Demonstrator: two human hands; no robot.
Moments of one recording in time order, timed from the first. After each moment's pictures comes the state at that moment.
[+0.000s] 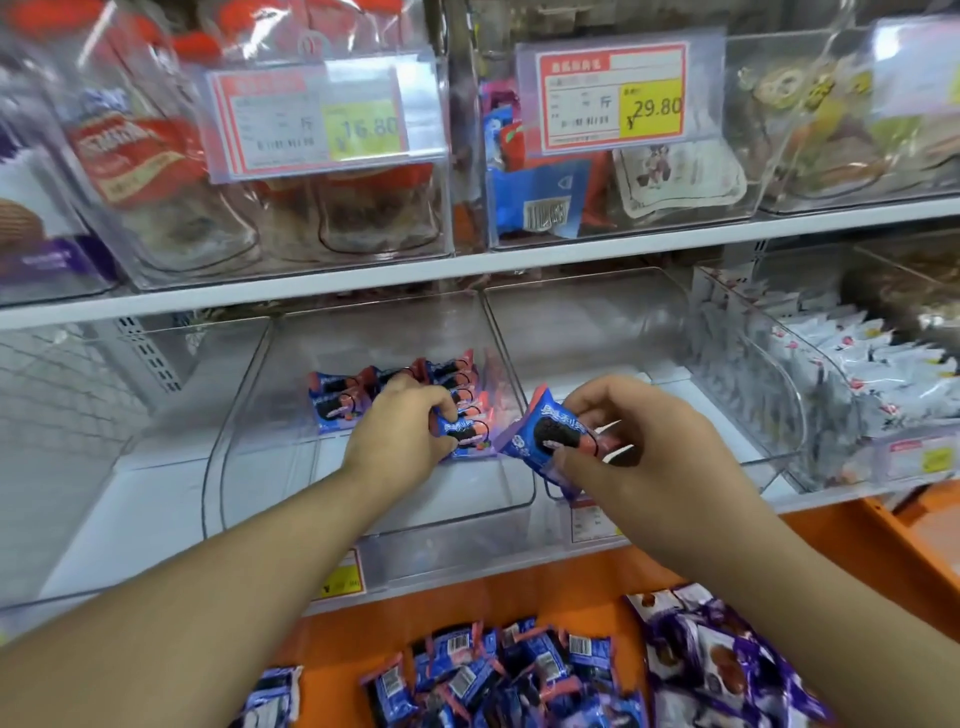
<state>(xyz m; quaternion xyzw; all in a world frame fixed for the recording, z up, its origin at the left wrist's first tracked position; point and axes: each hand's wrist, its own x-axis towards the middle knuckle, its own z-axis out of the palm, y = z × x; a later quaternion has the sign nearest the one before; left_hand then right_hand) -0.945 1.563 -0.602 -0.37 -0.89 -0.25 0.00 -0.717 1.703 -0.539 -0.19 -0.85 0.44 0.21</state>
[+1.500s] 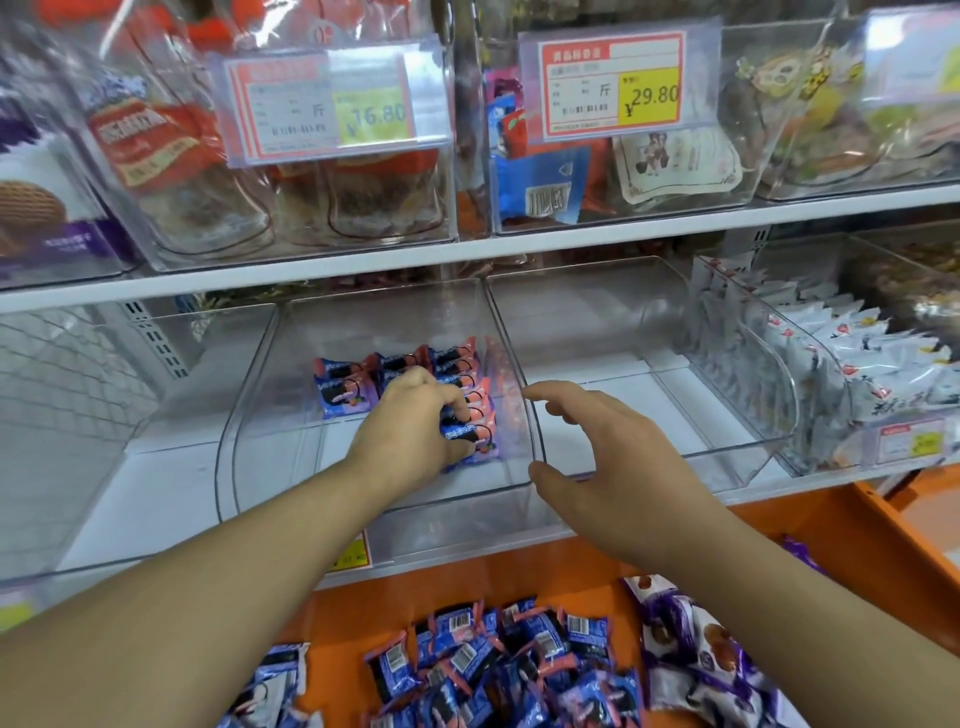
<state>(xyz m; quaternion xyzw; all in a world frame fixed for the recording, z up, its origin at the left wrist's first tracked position) -0.924 1.556 -0.596 -0.39 -0.90 -0.21 -0.01 -0.721 1.691 -0.552 -0.14 -0.93 0.30 0.14</state>
